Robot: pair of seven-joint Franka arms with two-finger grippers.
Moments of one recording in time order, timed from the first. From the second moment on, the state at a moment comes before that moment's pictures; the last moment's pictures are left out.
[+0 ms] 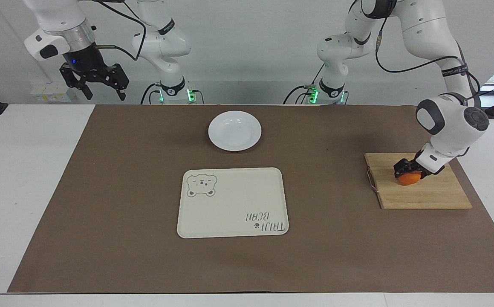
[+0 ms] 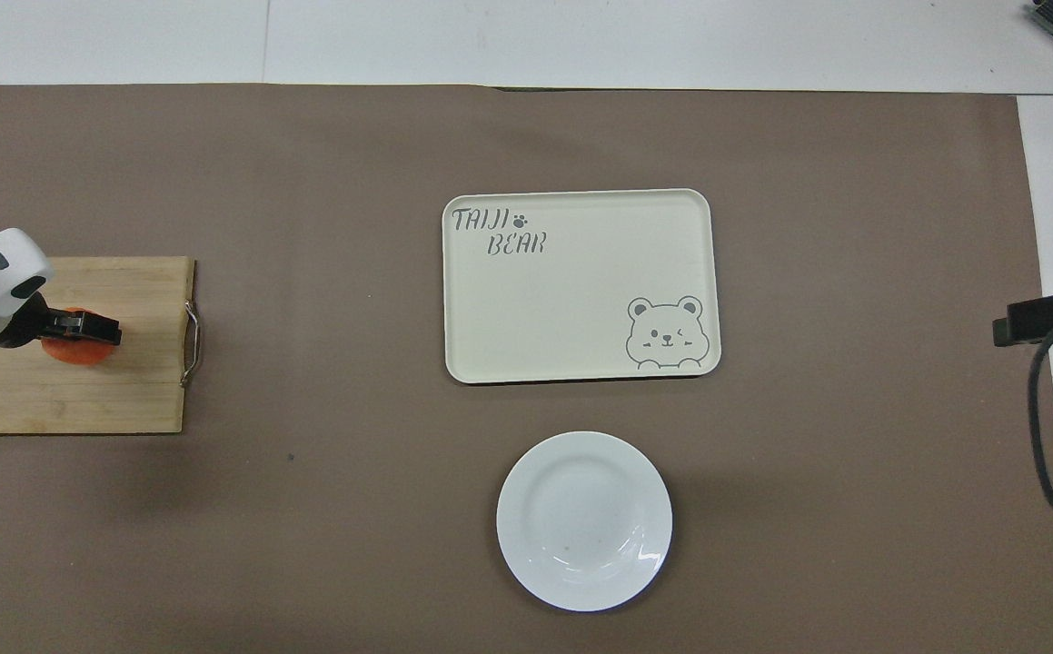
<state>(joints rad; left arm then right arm) 0.17 0.27 0.04 -1.98 -0.02 2.21 0.34 0.07 -0.09 -0.11 -1.59 0.00 1.50 0.02</state>
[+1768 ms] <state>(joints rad) 0.02 0.16 0.01 -1.59 -0.03 1.66 -0.02 0.07 -0.09 -0.11 -1.59 0.00 1.50 0.02</state>
